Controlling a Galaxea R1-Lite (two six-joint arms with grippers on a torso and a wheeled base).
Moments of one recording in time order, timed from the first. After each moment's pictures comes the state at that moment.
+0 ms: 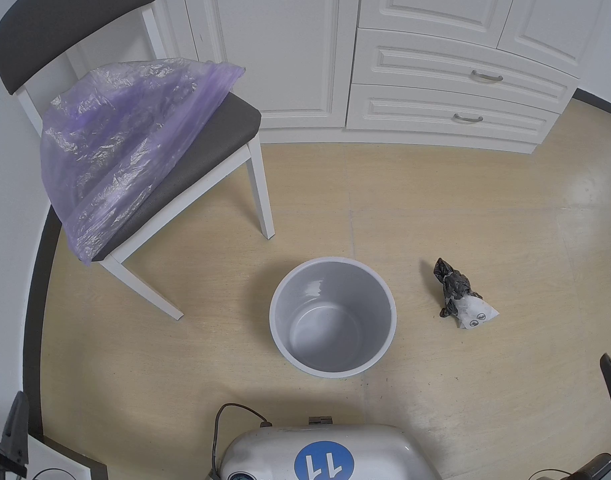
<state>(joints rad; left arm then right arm) -0.01 0.10 -0.20 -0.06 -0.11 -0.02 -0.04 0.32 -0.24 -0.14 0.22 0.04</state>
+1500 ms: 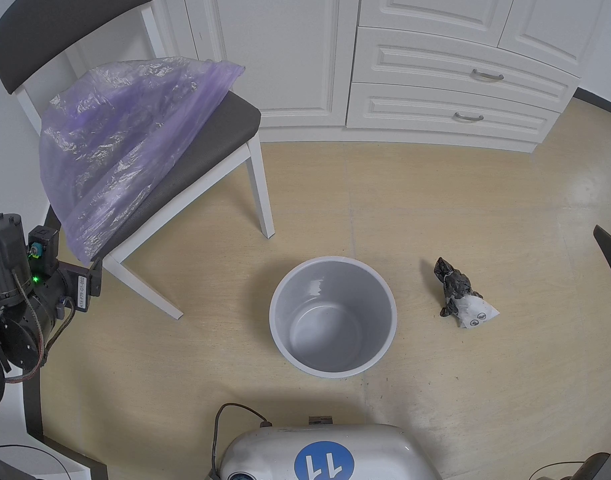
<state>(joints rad) -0.27 1.34 -0.48 -0.62 0.58 0.28 0.30 0.85 -0.45 -0.45 -0.38 0.14</state>
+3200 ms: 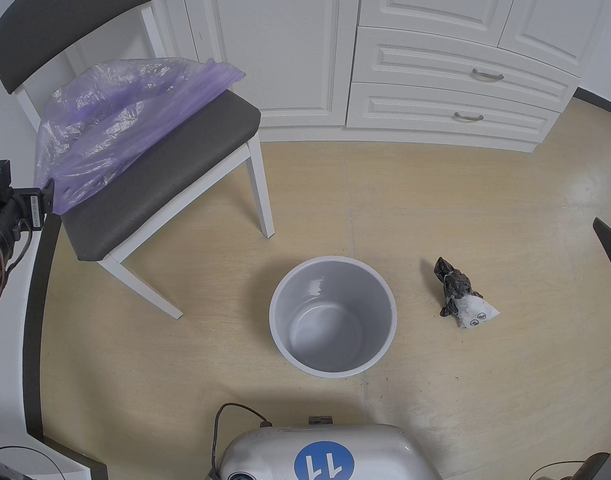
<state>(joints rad) 0.04 1.37 -0.67 -0.76 0.40 0.28 0.30 0.87 -0.45 -0.51 -0.38 0.14</state>
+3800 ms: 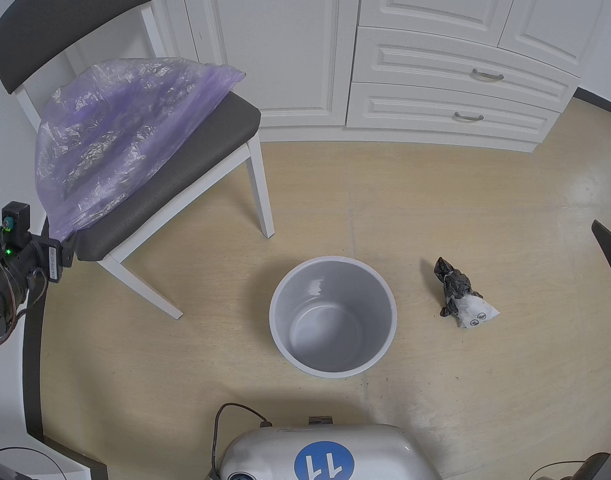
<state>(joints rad) -0.01 1.33 -0.55 -0.64 0.32 0.31 0.31 0.87 -0.44 -0.51 -0.38 0.14</state>
